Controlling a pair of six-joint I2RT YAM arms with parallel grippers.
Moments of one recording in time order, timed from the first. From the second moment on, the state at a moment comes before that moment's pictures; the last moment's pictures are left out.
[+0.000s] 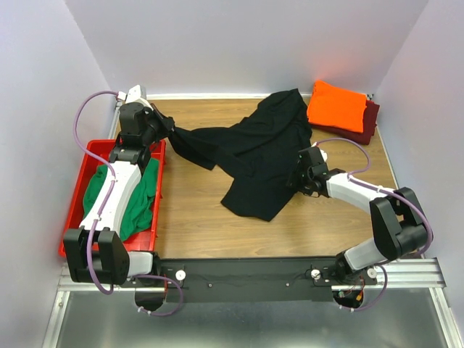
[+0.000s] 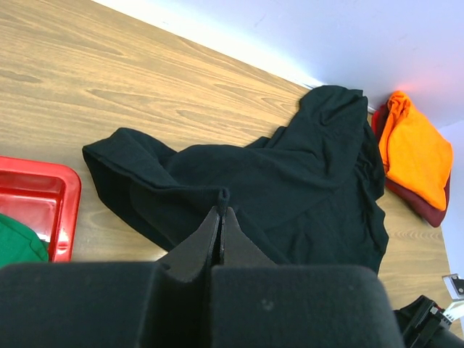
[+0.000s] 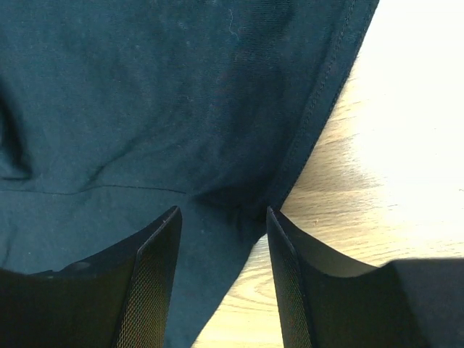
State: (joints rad) left arm -0.06 1.29 1.10 -0.12 0.14 -0.54; right arm 0.38 1.50 0.74 -0.20 0.10 0.70
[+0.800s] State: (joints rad) left arm -0.06 1.29 1.09 -0.12 0.15 -0.54; right arm 0.41 1.50 0.71 -0.15 0.19 0.71
